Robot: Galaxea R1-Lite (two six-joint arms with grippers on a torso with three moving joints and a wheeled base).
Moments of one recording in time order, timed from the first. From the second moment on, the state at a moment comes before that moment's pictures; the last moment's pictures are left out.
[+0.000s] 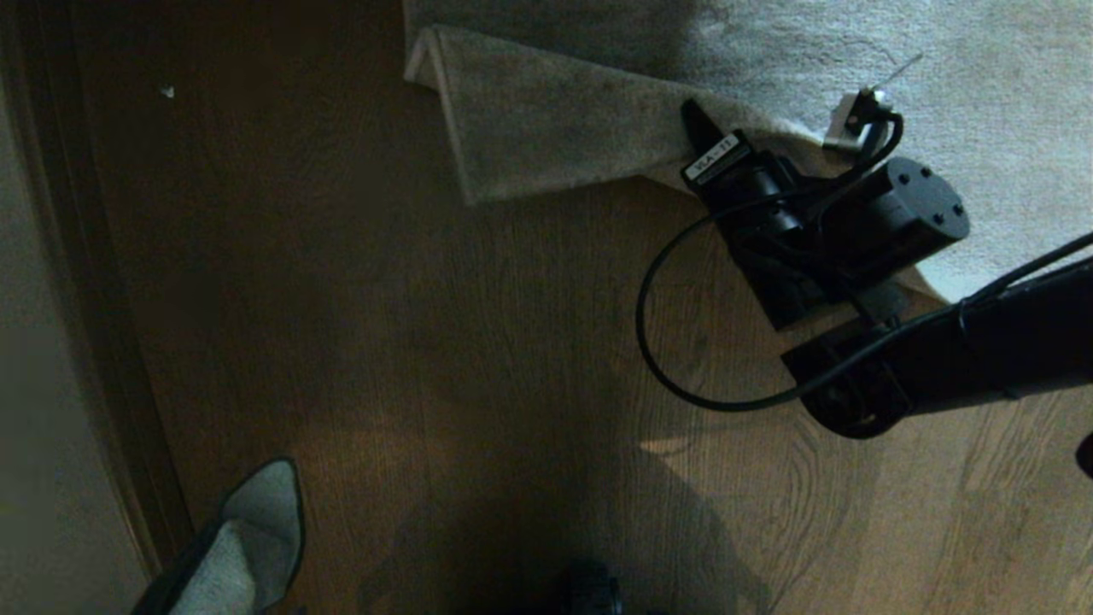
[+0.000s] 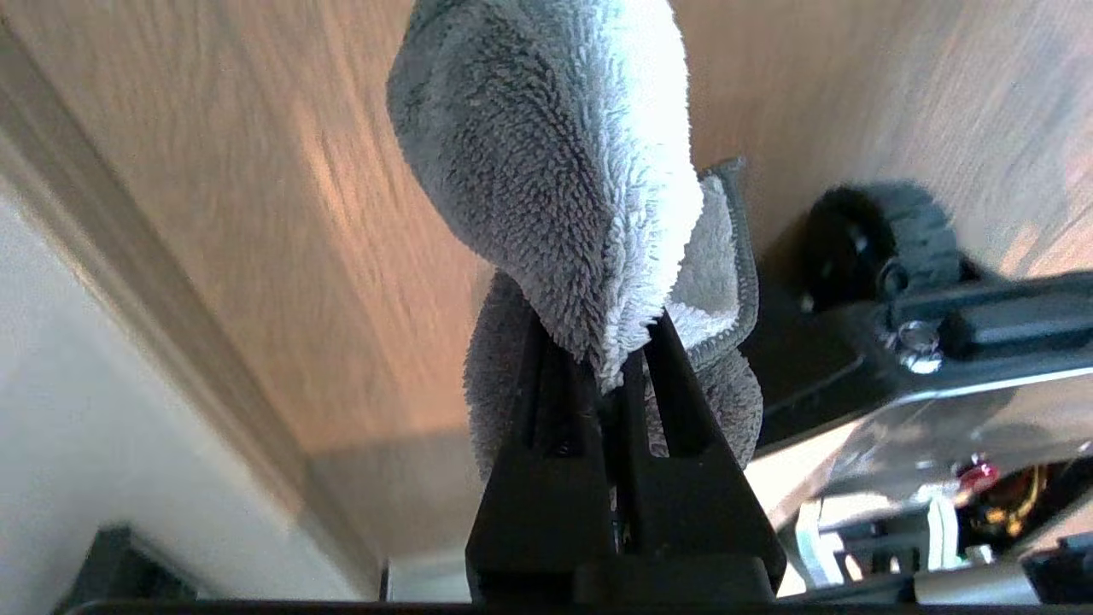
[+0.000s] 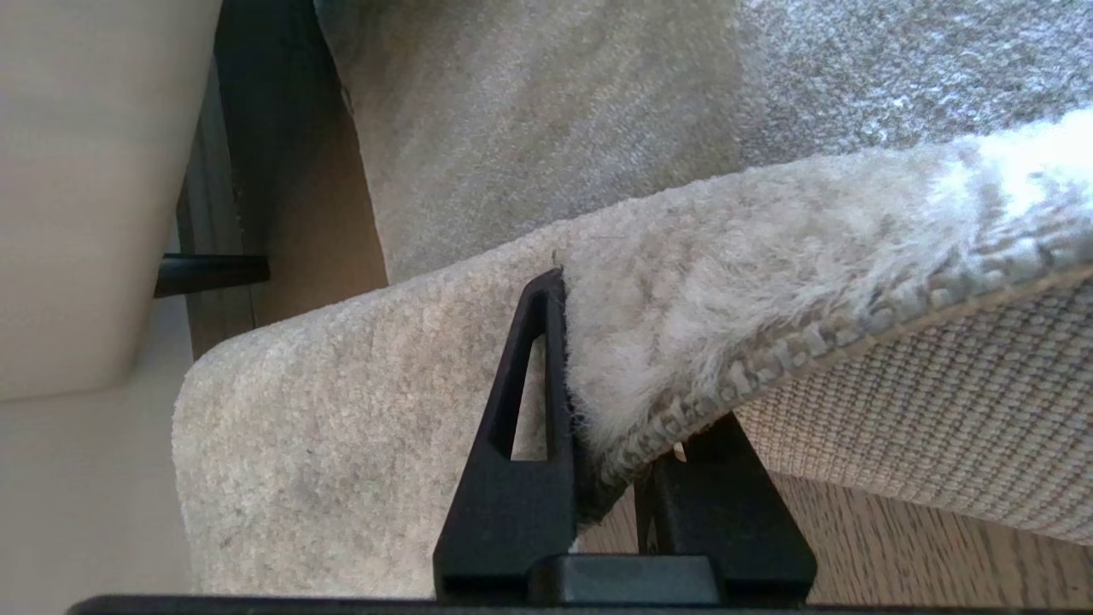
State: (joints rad) left arm -0.19 0.32 -0.01 0.03 0.00 -0.02; right arm 0.54 2.01 -1.16 -1.52 -0.13 0.51
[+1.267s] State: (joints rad) left arm -0.08 0.28 0.00 0.00 0.00 -0.02; right arm 0.55 1.98 -1.13 -1.52 -0.12 0.51
